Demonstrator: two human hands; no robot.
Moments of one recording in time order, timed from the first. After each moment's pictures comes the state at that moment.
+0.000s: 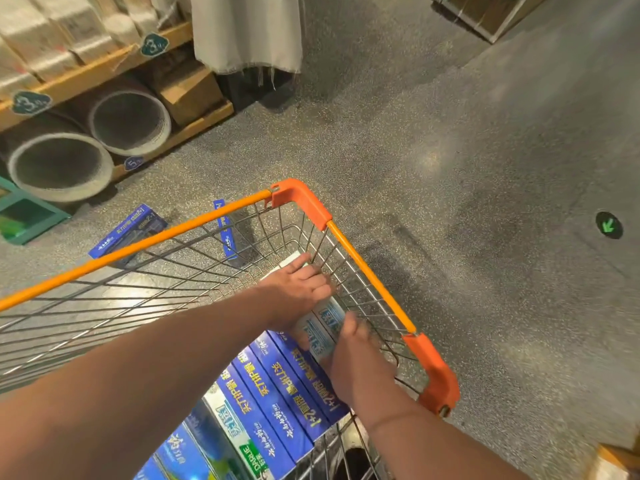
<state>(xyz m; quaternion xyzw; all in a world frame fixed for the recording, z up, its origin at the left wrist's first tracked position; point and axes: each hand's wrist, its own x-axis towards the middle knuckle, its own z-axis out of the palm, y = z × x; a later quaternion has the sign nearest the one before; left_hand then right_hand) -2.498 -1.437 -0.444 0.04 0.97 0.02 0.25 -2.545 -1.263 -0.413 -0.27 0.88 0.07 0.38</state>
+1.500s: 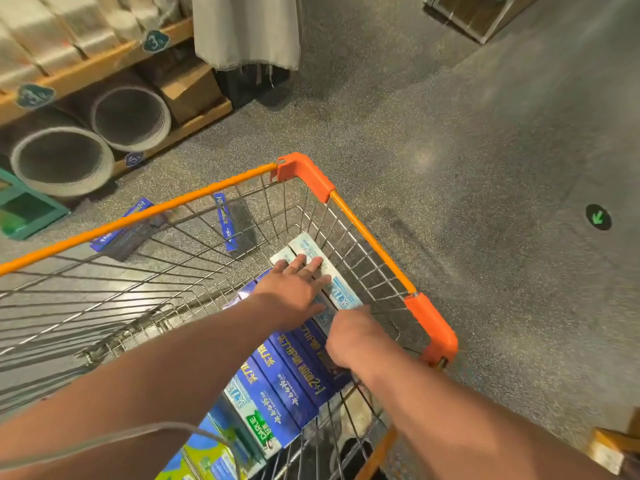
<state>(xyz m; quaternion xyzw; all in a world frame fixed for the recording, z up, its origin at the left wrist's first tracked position) -2.465 -1.397 -0.443 -0.15 0.94 0.15 0.27 -2.534 -1.274 -0.411 -0.30 0.83 0.22 0.42</state>
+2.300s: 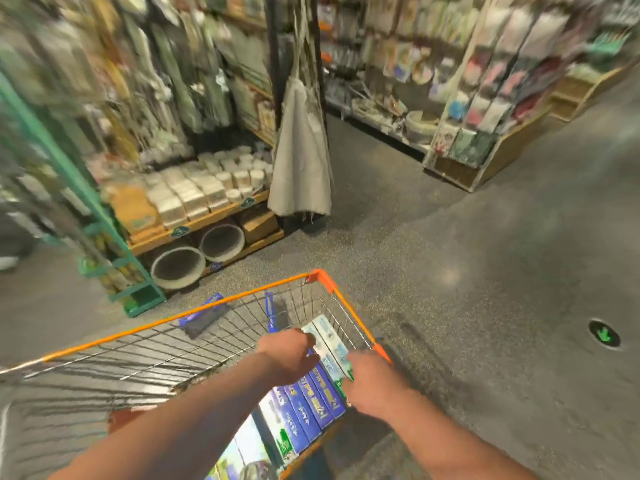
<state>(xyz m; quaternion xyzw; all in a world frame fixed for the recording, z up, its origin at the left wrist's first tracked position) -2.372 -1.299 -0.135 -0.34 0.91 0.16 0.19 -2.504 -1.165 -0.132 -0.47 0.82 -0.02 0.32</state>
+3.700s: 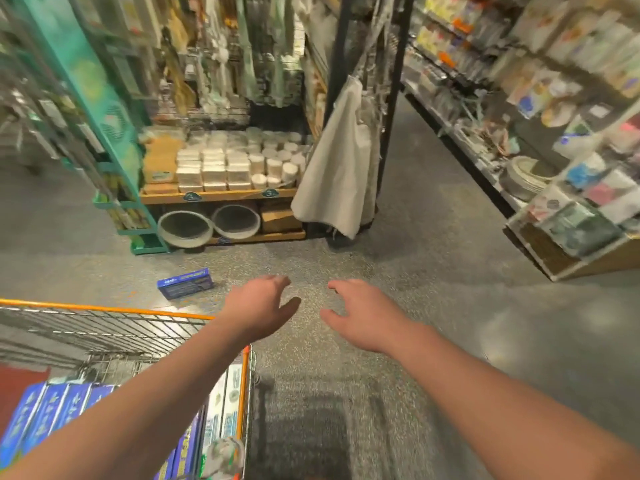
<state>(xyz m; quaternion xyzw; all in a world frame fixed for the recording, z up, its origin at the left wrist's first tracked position) -2.645 -1.445 -0.111 -0.60 0.79 0.15 -0.03 -2.851 -1.407 -0.047 -0.75 0.62 0.01 0.24</state>
